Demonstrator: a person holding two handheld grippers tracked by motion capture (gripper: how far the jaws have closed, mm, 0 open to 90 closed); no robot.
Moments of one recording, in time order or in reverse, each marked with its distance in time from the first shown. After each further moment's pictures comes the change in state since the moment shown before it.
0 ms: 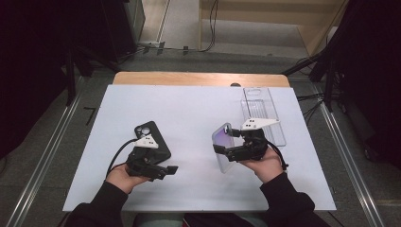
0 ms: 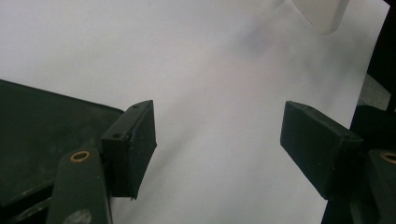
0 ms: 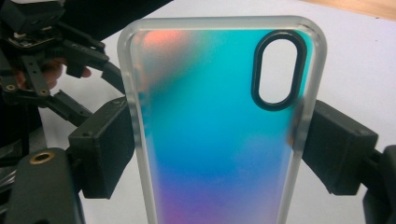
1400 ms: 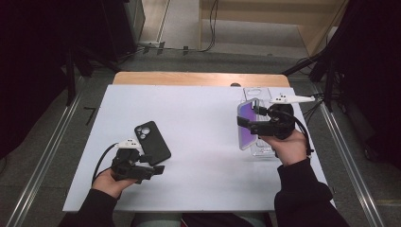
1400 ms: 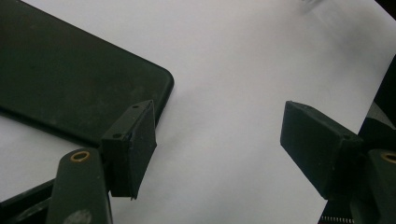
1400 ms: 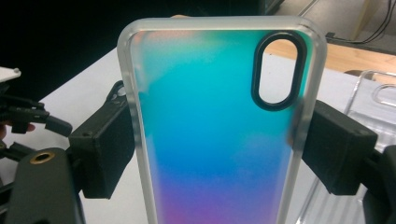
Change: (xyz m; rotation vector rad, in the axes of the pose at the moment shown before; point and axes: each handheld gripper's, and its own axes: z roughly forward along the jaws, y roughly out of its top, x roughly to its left) left arm 0.015 -0.024 -0.022 -0.033 0.046 -0.131; right arm -0.035 0.043 -0.061 -0.077 -0.179 0.111
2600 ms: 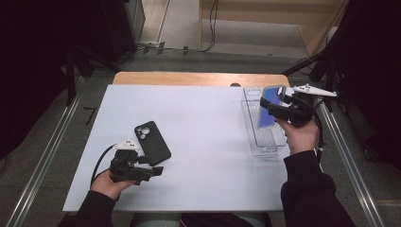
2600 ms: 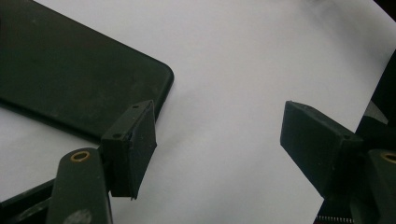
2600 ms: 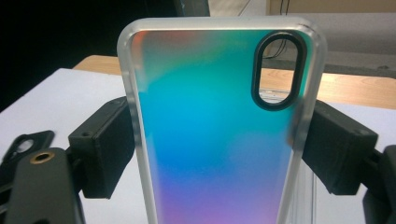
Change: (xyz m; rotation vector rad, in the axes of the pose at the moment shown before) left arm 0.000 -0.003 -0.003 0.000 0.000 -0.007; right arm -0.063 0.001 -0.006 -0.123 -0.269 0.114
